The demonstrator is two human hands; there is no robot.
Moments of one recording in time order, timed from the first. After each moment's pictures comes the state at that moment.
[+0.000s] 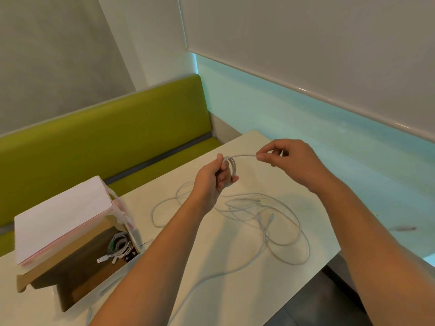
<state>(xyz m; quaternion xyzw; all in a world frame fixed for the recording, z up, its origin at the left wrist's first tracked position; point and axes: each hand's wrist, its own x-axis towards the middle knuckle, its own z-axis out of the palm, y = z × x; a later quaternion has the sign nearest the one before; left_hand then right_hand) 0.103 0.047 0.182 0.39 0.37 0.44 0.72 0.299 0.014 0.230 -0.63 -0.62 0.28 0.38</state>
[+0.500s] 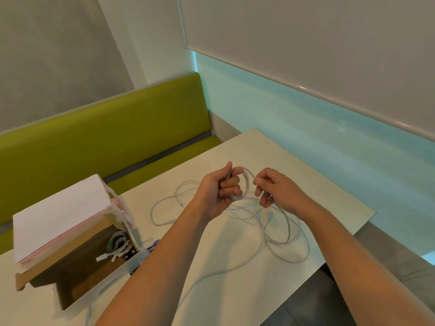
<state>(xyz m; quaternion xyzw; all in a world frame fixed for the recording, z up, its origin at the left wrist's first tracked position) 0.103 0.038 0.167 0.27 0.31 0.37 0.84 0.281 0.000 0.165 -0.60 -0.54 0.47 0.35</state>
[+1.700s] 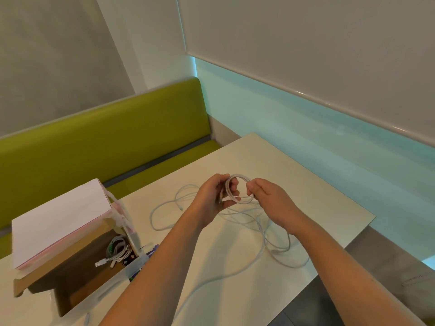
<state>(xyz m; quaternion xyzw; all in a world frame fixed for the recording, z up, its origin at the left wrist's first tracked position) 0.097 0.033 0.171 0.38 0.44 0.34 0.73 0.255 -0.016 0.171 -0.63 -0.59 0.37 0.35</state>
